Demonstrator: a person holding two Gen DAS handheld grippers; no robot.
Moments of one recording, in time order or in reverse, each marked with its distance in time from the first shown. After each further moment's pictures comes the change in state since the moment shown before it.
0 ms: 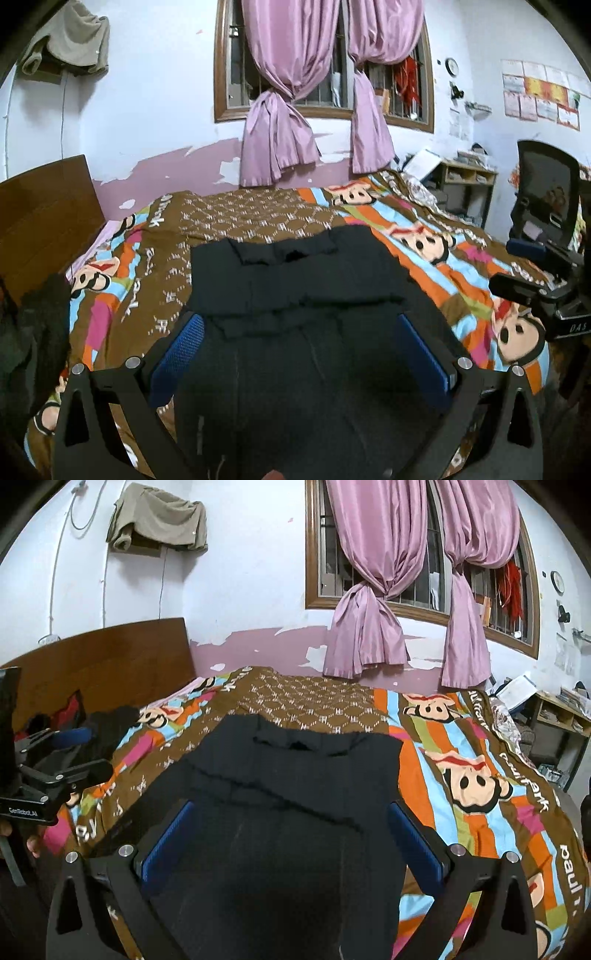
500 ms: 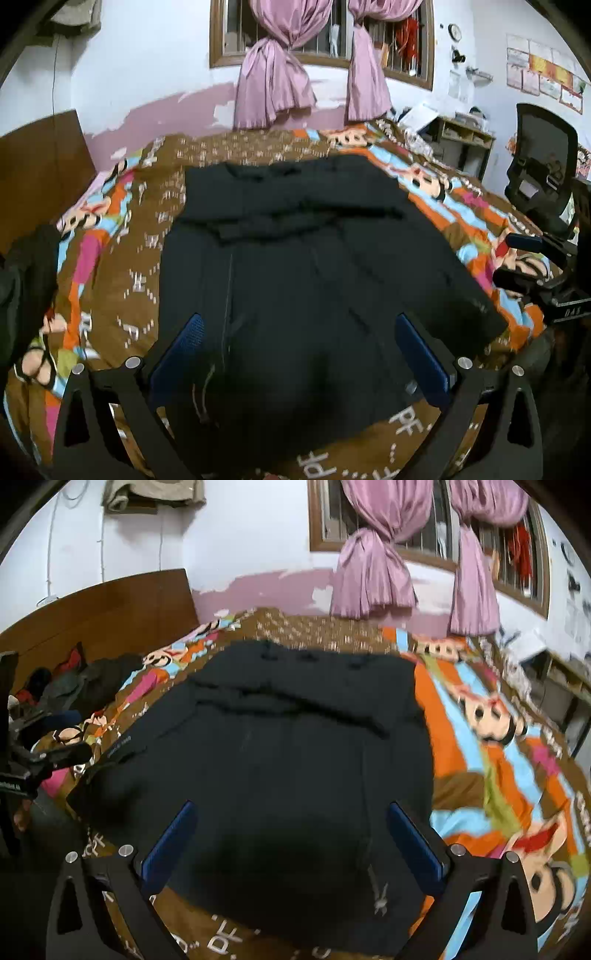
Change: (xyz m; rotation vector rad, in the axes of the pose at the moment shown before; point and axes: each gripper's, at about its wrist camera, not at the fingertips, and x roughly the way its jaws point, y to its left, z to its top) left arm 0.011 0.000 -0.099 -0.025 0.194 -0.033; right arm 0.021 0.012 -0.096 0.038 0.203 0.032
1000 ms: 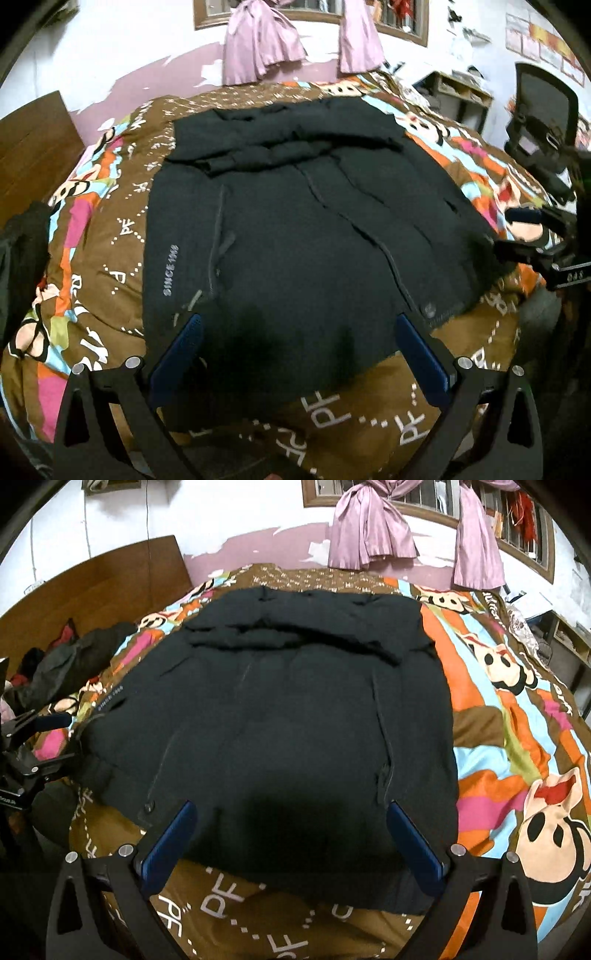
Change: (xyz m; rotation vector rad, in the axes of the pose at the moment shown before) left arm 0.024 0.000 -0.049 0.052 0.174 -0.013; right arm 0.026 0.005 -0.040 0.034 0.159 0.009
